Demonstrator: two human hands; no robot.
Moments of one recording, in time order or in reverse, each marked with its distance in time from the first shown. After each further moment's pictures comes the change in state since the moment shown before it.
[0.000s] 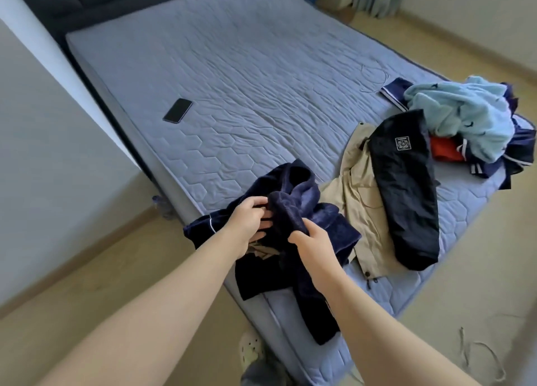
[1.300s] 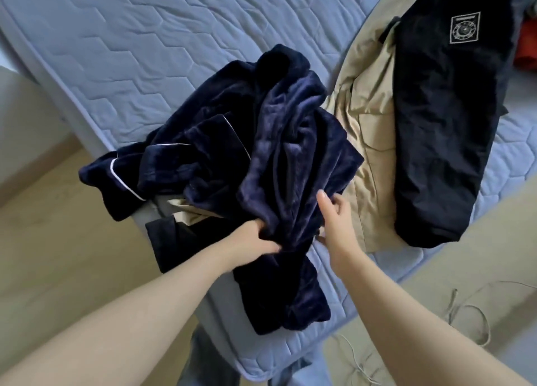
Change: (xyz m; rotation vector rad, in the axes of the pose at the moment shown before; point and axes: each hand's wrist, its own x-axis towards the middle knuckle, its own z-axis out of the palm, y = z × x) left_hand 0.172 -0.154 0.157 0.447 -0.297 -0.204; right_hand 0.198 0.194 -0.140 0.327 0.067 0.391
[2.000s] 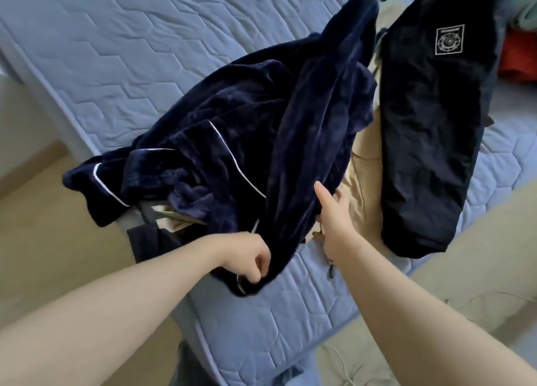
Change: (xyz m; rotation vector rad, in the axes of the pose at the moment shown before) left_hand 0.018 0.026 0.002 0.770 -0.444 0.110; right_hand 0.034 -0.025 -0.017 0.005 0.054 0.086
